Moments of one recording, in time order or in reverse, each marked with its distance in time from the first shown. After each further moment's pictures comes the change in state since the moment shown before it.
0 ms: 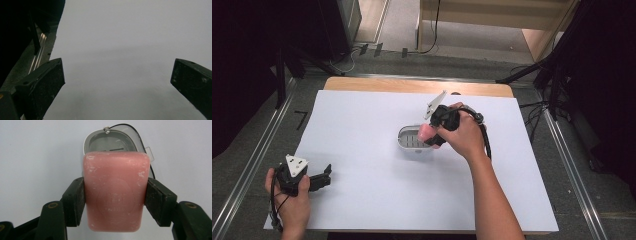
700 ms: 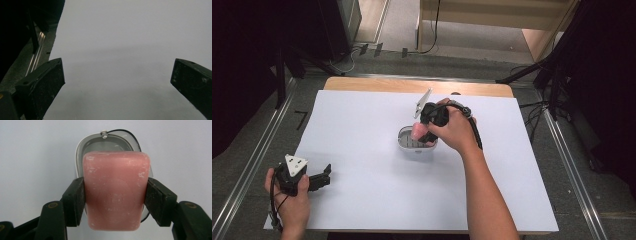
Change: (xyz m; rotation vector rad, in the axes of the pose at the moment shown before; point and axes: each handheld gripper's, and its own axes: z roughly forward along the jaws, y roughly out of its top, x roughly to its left) left arm 0.001 0.000 0.001 0.004 -0.004 -0.014; right arm -0.010 0.023 0.021 0.074 0.016 -0.070
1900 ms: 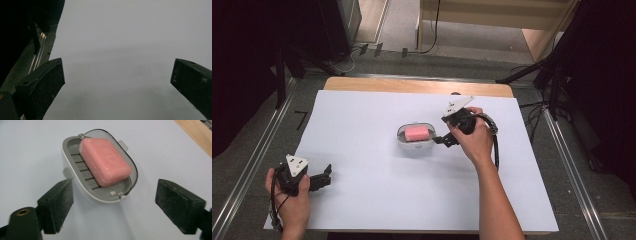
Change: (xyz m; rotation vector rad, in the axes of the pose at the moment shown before) left arm -0.002 0.000 0.000 0.002 0.004 0.013; right arm 0.006 -0.082 -0.015 -0.336 -0.129 0.262
